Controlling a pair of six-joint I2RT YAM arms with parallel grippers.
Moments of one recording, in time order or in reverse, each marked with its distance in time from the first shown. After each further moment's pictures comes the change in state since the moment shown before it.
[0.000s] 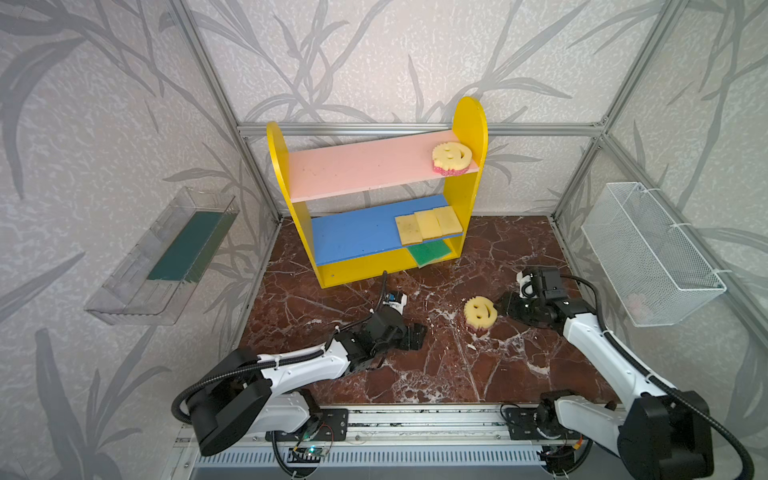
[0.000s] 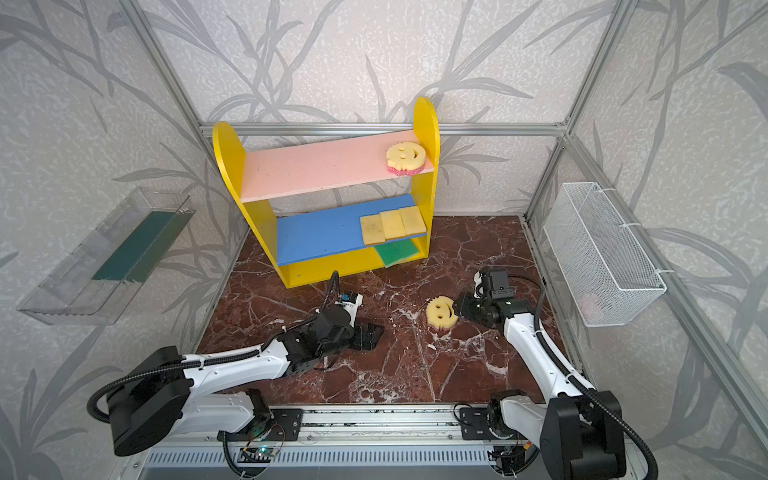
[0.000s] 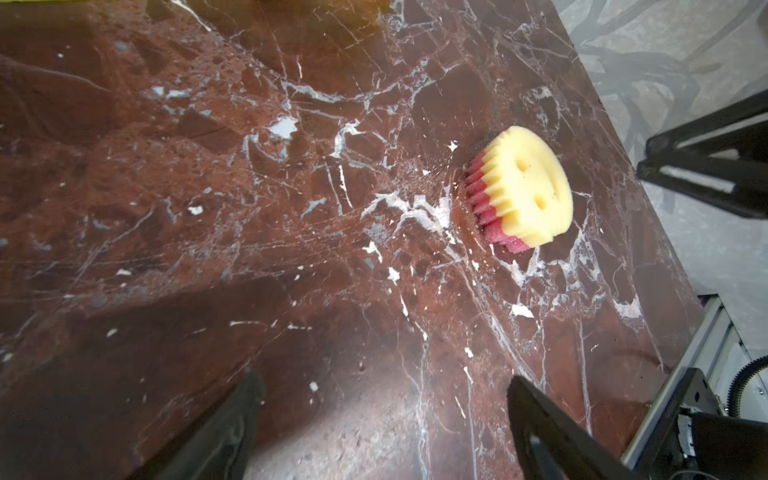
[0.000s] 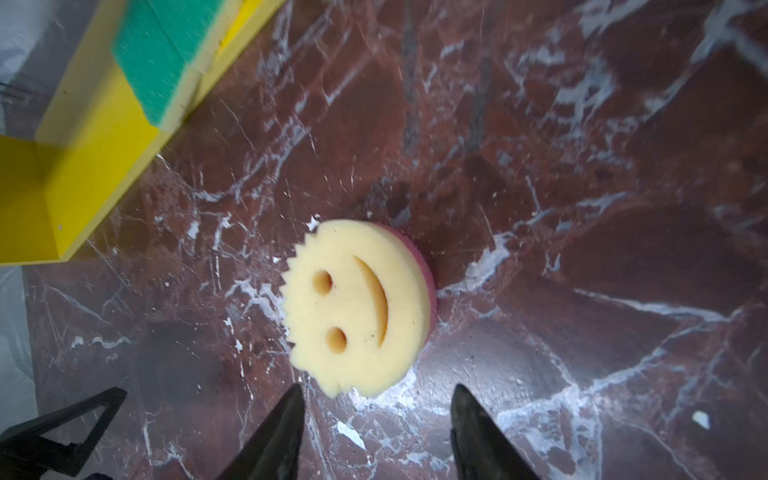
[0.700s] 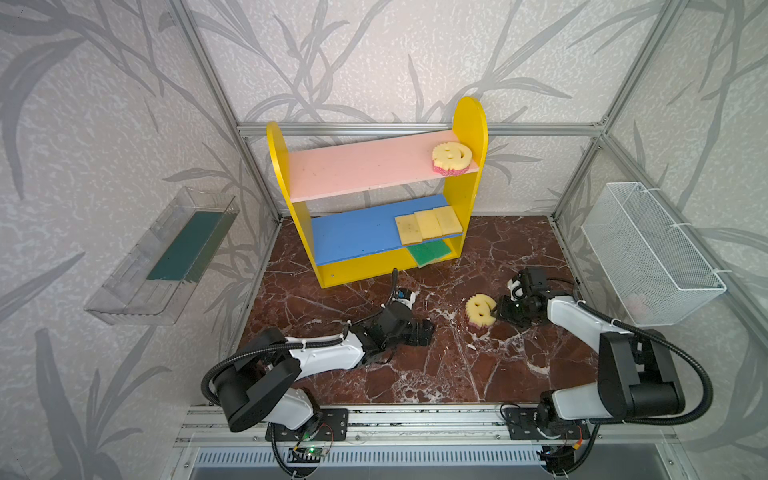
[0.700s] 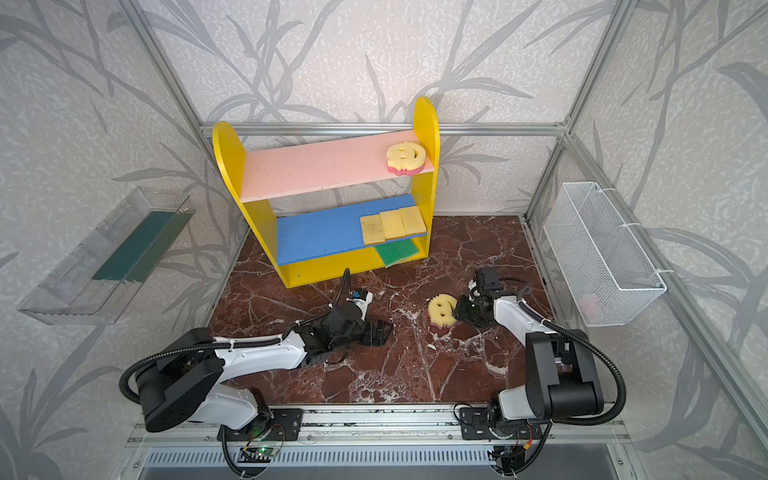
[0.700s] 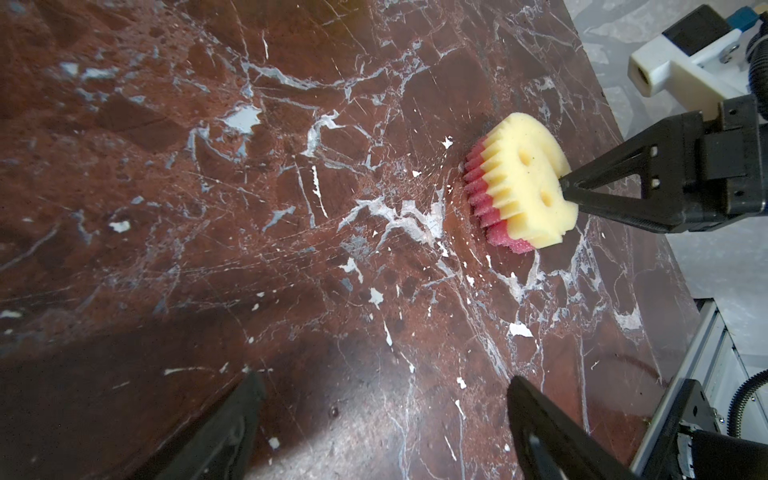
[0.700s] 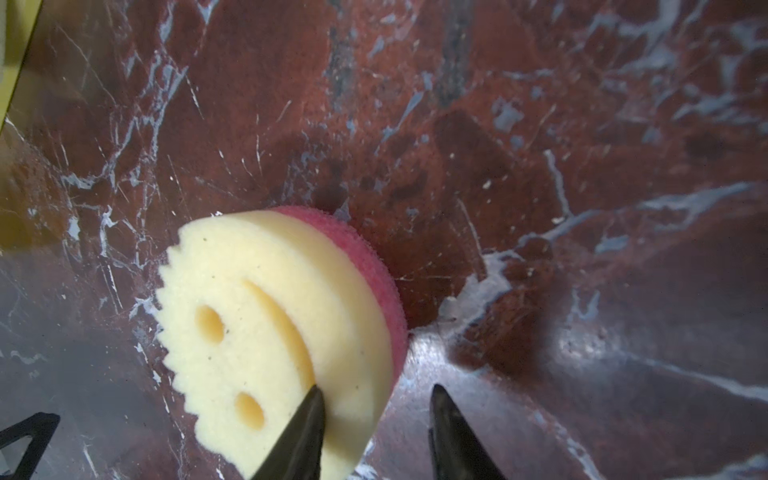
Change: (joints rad) left arm 0.002 0.138 0.056 0.074 0.037 -0.023; right arm -0.039 0.283 0.011 0.111 -0.033 -0.055
